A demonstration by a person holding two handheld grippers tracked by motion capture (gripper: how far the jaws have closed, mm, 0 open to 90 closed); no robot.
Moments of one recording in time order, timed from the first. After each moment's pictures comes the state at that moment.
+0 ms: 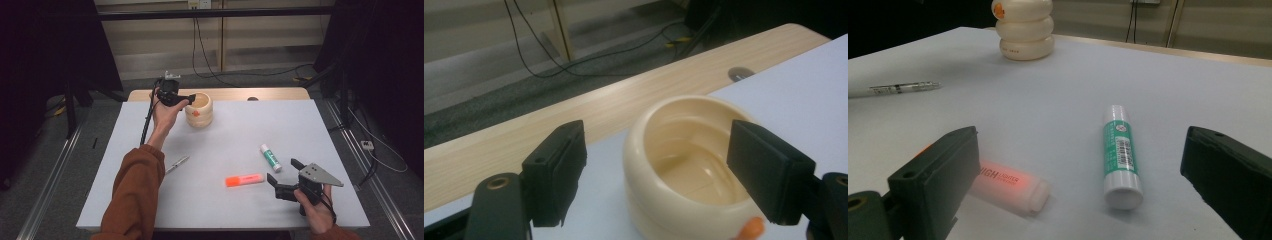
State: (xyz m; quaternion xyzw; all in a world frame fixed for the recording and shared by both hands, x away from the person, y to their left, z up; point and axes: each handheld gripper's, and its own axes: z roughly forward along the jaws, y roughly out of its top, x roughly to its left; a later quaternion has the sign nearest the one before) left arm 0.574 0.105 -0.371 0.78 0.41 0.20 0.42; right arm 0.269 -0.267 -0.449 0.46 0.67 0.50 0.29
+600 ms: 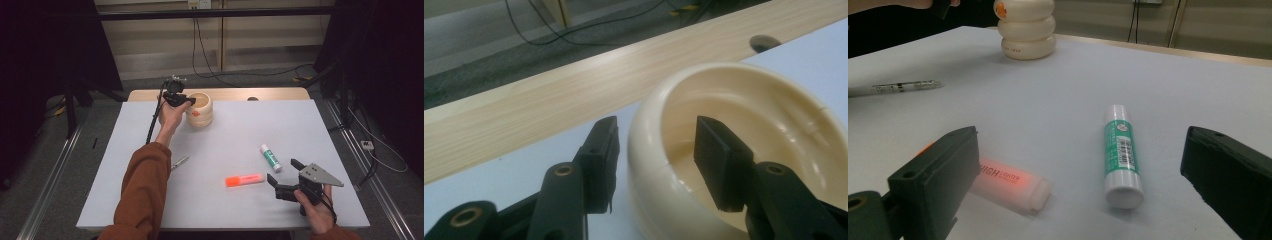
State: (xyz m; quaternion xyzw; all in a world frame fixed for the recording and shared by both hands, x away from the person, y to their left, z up) left arm 0.598 0.092 -0.399 0.80 0.44 0.17 0.37; right arm 0.268 -0.268 -0.450 0.45 0.68 0.50 0.29
